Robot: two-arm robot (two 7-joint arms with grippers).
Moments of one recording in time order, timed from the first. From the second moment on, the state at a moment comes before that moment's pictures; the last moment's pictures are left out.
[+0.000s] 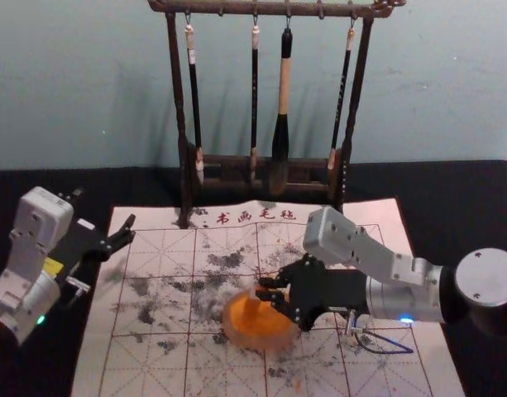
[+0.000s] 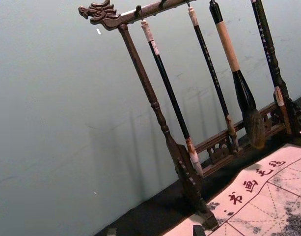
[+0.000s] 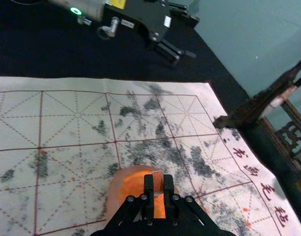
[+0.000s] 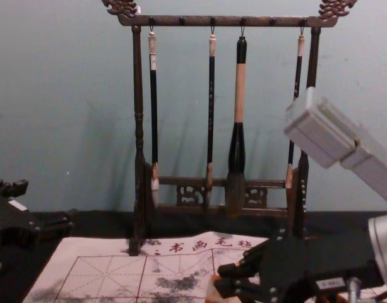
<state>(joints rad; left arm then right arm) -0.20 0.60 0.45 -1.41 -0.25 -0.12 0.03 0.46 0.53 -0.70 -1.47 0.14 0.12 0.70</state>
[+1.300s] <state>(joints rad) -0.20 0.60 0.45 -1.41 -0.25 -0.12 0.03 0.40 0.62 -0.68 -1.57 0.16 0.16 0.72</state>
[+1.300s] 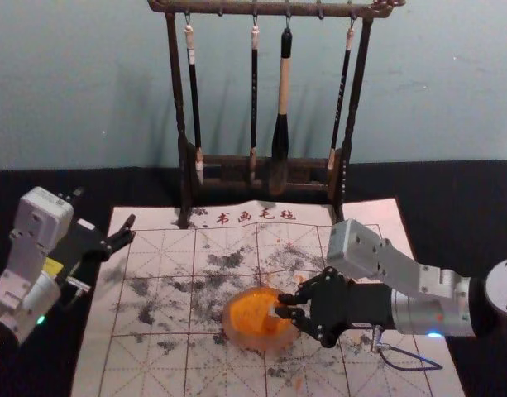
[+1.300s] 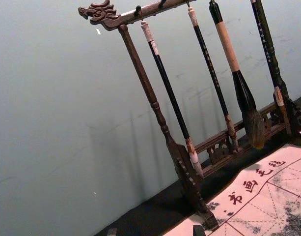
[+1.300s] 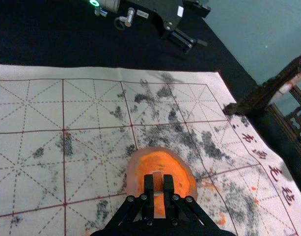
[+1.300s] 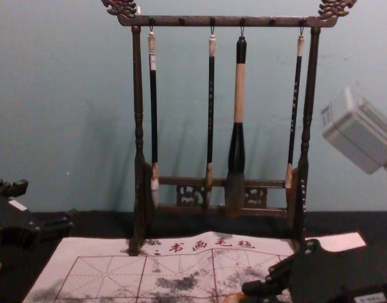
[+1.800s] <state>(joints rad) -0.20 0.60 0.45 -1.41 -0.25 -0.12 0.03 0.45 0.58 -0.71 -1.53 0.15 0.15 0.74</state>
